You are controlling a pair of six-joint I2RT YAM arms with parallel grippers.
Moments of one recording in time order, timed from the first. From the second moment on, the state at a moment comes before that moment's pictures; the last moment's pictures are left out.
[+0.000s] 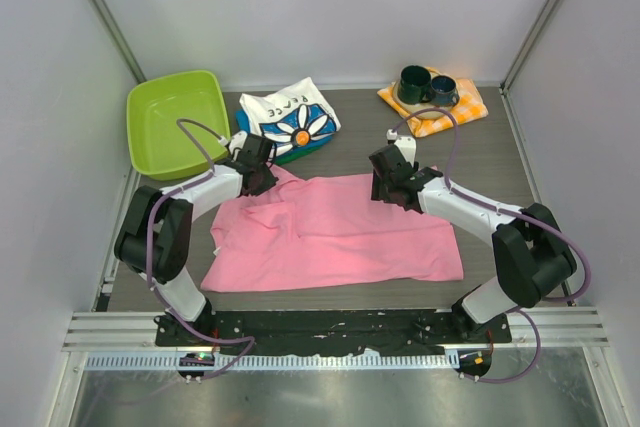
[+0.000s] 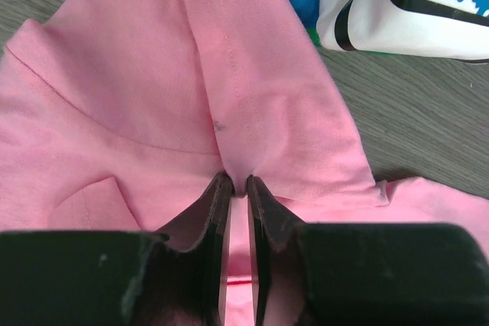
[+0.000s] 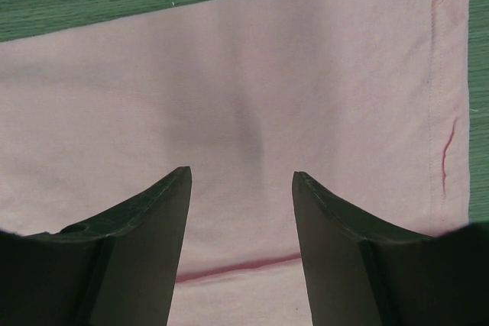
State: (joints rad) left arm -0.40 1.69 1.03 -0.30 -0.27 -0.87; right arm 0.58 1.52 0.96 -0.40 0.43 0.54
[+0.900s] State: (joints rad) left arm -0.40 1.73 1.21 -0.33 -0.26 -0.84; right arm 0.58 1.52 0.95 -0.40 0.43 0.54
